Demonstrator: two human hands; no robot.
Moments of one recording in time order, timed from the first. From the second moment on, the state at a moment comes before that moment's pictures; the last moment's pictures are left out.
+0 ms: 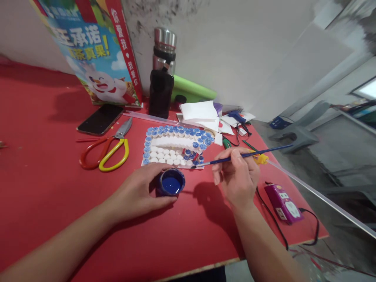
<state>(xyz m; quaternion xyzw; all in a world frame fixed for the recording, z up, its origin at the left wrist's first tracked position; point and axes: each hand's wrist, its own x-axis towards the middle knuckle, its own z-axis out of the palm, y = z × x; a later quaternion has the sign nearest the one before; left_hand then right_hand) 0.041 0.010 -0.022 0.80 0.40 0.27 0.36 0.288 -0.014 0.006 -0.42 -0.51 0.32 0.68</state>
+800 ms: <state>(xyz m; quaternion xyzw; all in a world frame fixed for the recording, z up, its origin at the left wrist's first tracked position) 0.044 0.009 -0.025 0.82 0.33 0.31 0.35 0.269 -0.022 0.003 -0.39 -0.80 0.08 0.45</state>
